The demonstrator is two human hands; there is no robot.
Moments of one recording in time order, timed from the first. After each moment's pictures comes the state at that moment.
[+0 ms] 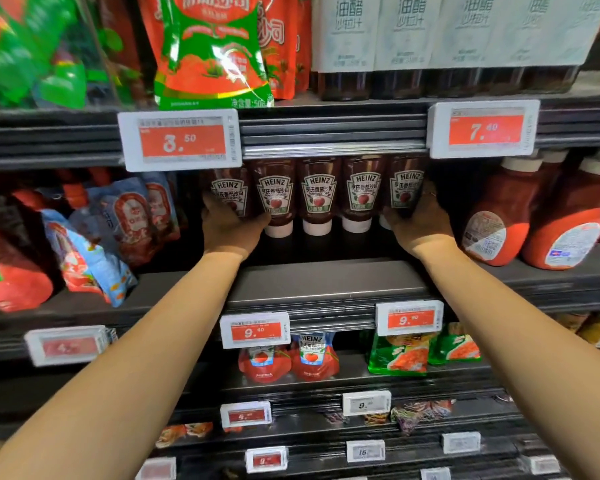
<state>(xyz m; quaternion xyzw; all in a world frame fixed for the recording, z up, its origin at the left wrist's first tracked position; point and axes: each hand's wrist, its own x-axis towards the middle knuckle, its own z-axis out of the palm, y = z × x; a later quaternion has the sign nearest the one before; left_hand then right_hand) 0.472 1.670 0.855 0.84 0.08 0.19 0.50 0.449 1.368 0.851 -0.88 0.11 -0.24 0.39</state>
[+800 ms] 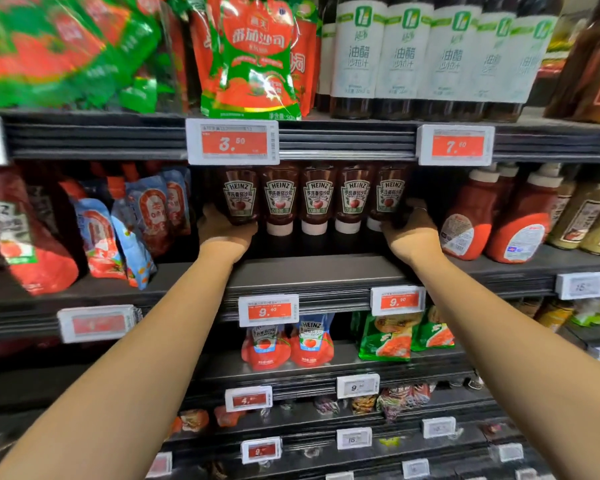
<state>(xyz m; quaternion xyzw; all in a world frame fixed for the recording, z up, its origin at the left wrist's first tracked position) 0.456 1.697 0.852 0.84 0.10 0.14 0.51 0.411 1.386 0.856 -0.86 0.13 -0.26 0.42</state>
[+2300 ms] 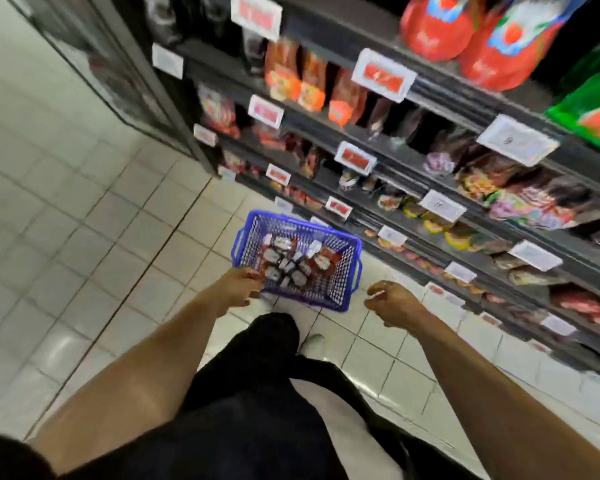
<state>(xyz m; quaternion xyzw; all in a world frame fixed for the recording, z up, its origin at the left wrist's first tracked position) -0.032 1.737 0.456 0.62 0.44 -0.28 0.59 0.094 1.437 0.473 -0.84 0.05 0.47 0.26</state>
